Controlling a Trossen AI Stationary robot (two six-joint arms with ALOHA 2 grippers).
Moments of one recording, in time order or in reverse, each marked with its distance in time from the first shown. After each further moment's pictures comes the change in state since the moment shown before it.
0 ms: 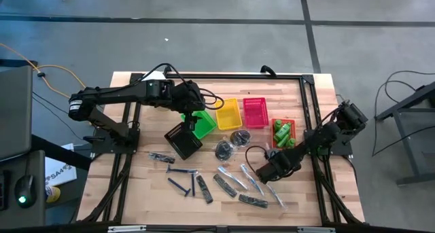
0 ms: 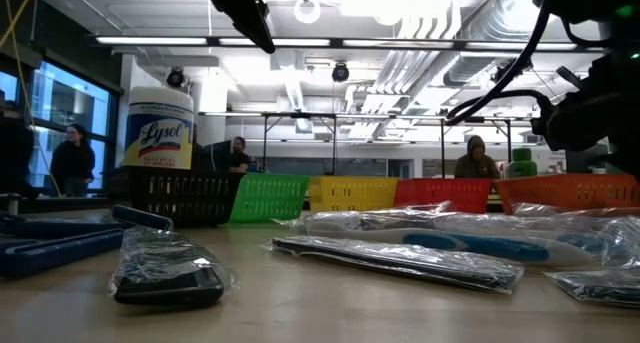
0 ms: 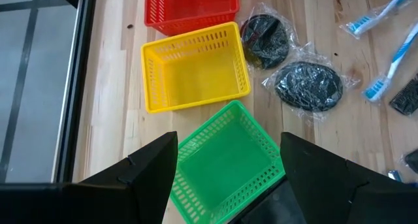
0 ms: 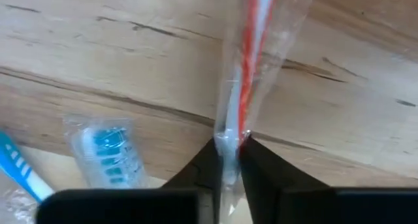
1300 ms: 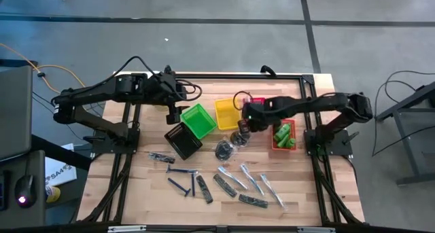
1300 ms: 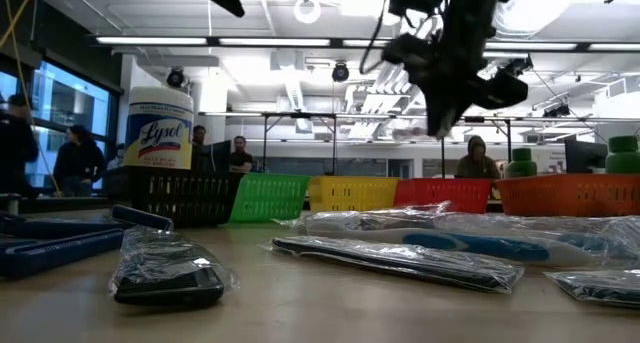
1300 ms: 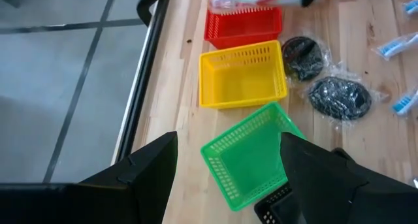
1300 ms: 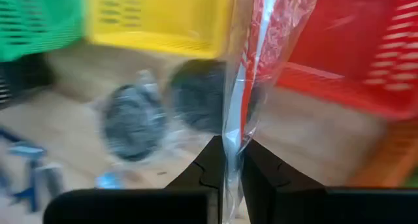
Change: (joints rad) left arm 0.001 -0.205 0.001 -0.071 -0.143 -0.027; right arm -0.621 -0.173 0.261 -0.131 0.097 -0.595
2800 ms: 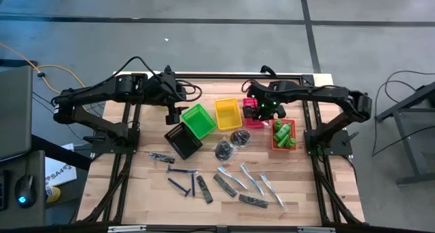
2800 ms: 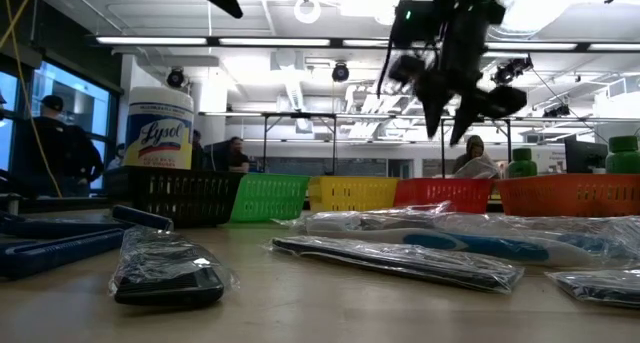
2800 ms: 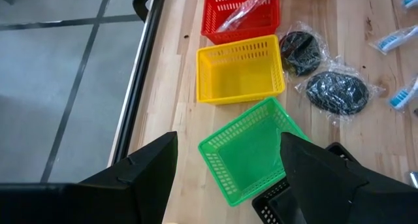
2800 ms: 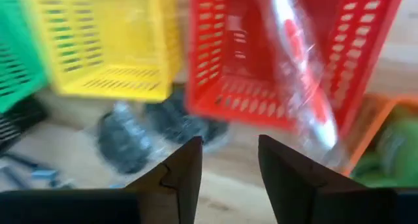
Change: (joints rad) left arm -0.001 0.000 0.000 -0.016 0.006 -0.002; right arm -0.249 0.000 -0.001 -0.072 -0.203 -0.071
